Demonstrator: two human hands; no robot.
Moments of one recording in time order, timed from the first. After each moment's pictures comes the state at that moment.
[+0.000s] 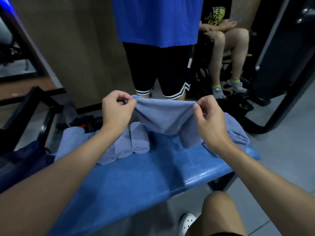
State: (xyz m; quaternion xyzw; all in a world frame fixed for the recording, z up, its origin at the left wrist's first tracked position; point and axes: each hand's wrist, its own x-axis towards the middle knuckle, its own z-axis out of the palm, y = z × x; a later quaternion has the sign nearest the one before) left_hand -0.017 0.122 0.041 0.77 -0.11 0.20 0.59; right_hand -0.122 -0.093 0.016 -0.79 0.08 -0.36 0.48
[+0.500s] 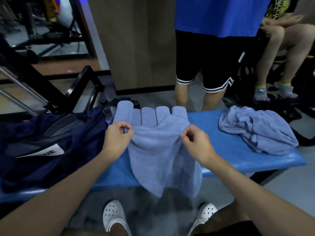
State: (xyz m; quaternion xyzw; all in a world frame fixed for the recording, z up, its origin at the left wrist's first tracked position) left_hand -0.097 0.310 -0.053 0.85 0.04 0.10 0.51; right_hand -0.139 0.050 -0.065 -0.88 0.01 -0.11 0.47
